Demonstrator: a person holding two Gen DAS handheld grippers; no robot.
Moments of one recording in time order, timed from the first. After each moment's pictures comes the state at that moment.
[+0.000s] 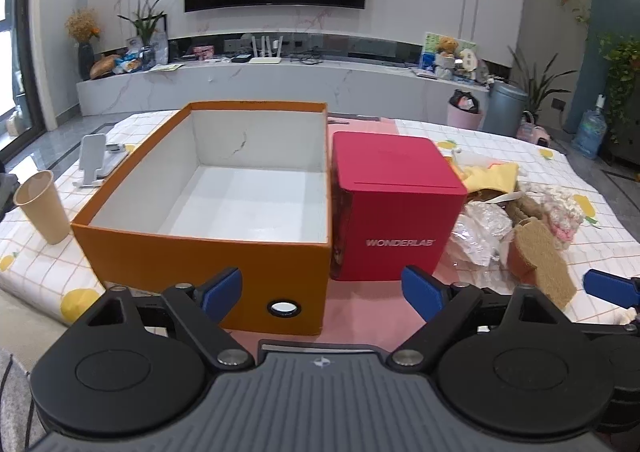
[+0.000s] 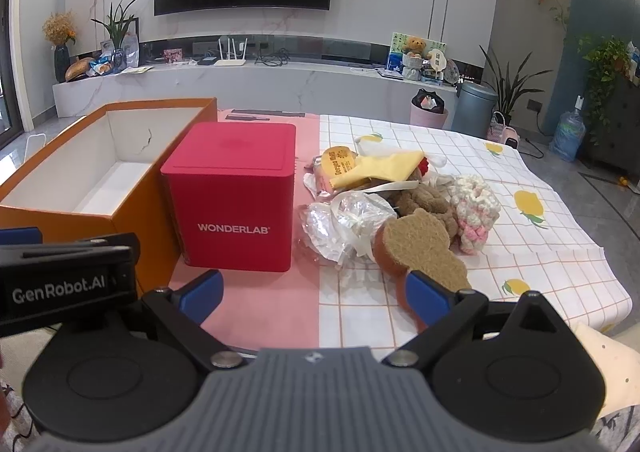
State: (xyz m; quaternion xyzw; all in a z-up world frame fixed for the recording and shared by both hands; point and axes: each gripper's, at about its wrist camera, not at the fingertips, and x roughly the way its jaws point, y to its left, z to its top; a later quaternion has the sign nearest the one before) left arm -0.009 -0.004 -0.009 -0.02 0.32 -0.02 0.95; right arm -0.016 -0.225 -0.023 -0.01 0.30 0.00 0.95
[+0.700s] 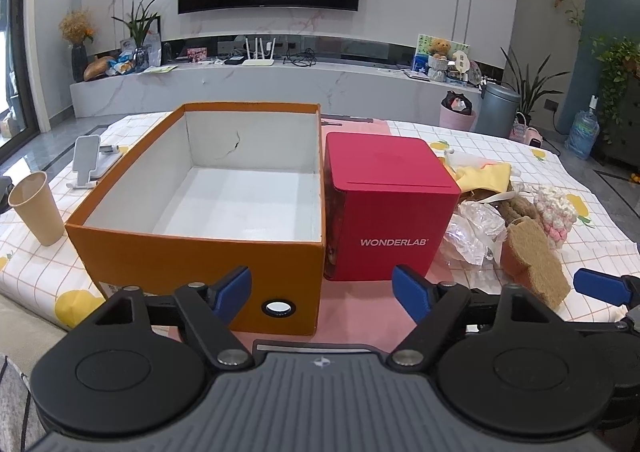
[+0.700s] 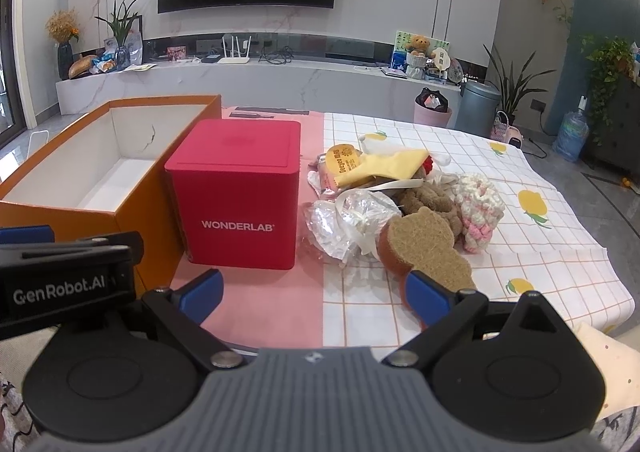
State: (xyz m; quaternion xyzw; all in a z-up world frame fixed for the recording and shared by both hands) left arm -0.009 -0.003 -0.009 -0.02 0.32 -0.03 0.95; right arm -0.015 -0.224 -0.024 -0.02 0.30 0.00 0.95
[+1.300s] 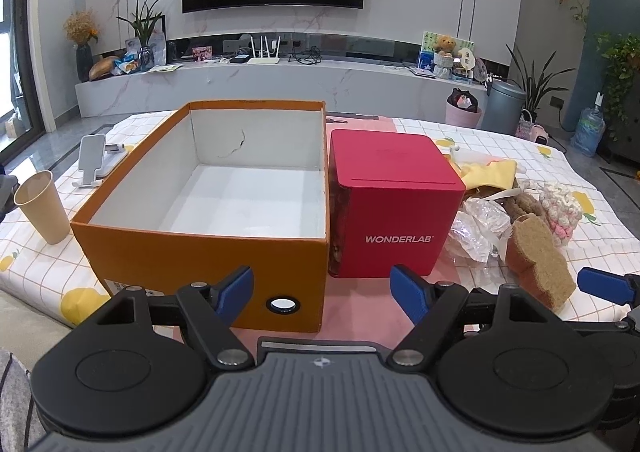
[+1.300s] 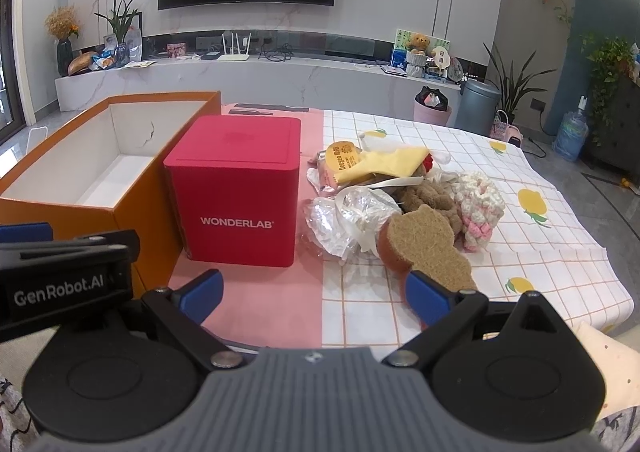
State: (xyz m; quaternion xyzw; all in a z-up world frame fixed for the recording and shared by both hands) left arm -0.009 -0.005 -0.009 -0.02 0.33 -0.01 0.95; right arm -0.015 -0.223 -0.026 -0.02 0.30 0.00 0.95
